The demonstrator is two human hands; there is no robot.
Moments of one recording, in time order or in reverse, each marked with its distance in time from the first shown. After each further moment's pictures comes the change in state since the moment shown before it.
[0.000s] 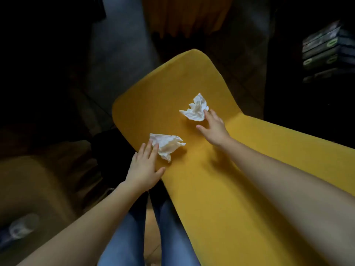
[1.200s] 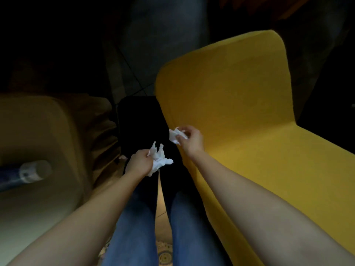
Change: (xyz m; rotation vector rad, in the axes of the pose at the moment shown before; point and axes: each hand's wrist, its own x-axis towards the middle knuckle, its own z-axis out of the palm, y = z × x) left_hand -0.014 -0.123 0.067 -0.754 0.040 -0.523; right_hand -0.022 -0.094 0.188 0.311 -0.137 0.018
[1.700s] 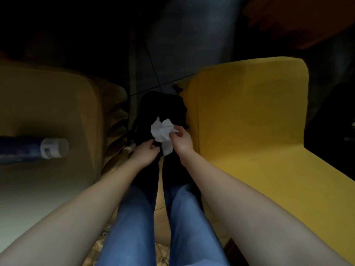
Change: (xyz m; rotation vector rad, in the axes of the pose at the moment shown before) left_hand 0.017 -0.045 -0.039 -0.271 -0.098 0.000; right_hand -0.023 -0.051 0.089 0.072 -0.169 0.197
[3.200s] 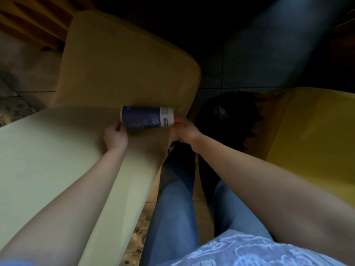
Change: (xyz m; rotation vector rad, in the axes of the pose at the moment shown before) left_hand -0.057 -0.232 -0.181 -0.467 0.879 -0.178; right_hand -0.049 -0.031 0.224 -0.371 -0.381 -0.006
